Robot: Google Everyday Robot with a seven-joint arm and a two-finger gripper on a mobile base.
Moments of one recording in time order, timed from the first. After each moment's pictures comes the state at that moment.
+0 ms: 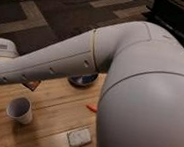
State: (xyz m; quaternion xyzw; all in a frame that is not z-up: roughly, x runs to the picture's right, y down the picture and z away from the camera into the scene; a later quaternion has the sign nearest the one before) arm -0.341 0.012 0.630 -0.14 -0.20 0.43 0.87
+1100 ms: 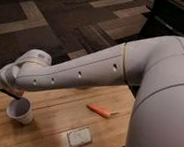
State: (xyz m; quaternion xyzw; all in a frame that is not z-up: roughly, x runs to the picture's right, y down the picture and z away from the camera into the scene) arm -0.389 0.088 0.567 -0.29 -0.39 0.28 0.83
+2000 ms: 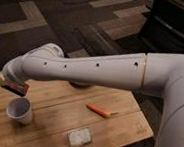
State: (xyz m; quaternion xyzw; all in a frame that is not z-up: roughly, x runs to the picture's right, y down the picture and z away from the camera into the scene) arm -0.350 0.047 0.568 -0.29 -0.38 0.29 0.83
